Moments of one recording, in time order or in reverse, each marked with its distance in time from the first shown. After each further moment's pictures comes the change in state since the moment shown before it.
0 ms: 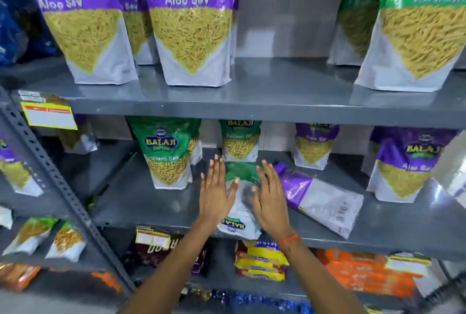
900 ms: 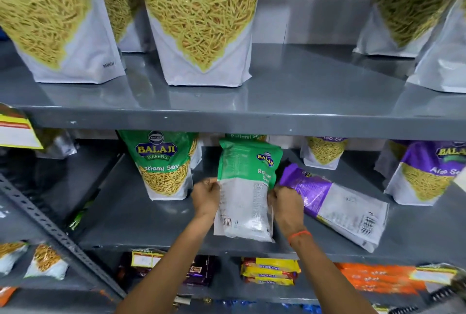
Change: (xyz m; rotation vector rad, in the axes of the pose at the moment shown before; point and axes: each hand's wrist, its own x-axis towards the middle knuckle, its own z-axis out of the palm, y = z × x) left_hand 0.065 -0.060 0.020 -0.678 0.088 -0.625; right_hand 0.053 0.023 0.039 -0.303 -0.292 0.523
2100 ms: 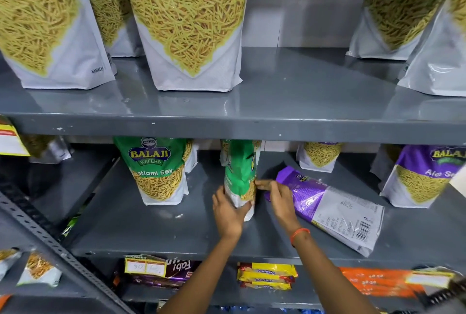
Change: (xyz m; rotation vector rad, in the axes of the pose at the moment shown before) left_hand -0.049 -0.017 0.052 0.077 -0.037 0.164; right_hand 0.010 0.002 0.002 0.952 -0.027 -0.009
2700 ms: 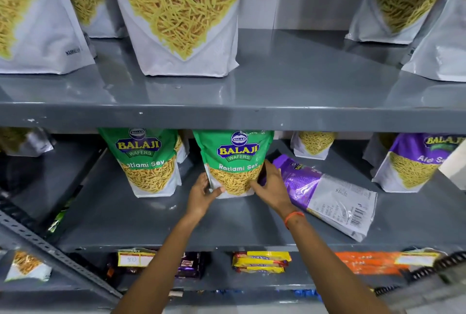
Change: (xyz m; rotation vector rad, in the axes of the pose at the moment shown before) left_hand 0.050 -0.023 -0.049 -0.171 -0.381 -0.012; right_hand 0.021 0.014 0.000 -0.388 -0.115 -0.062
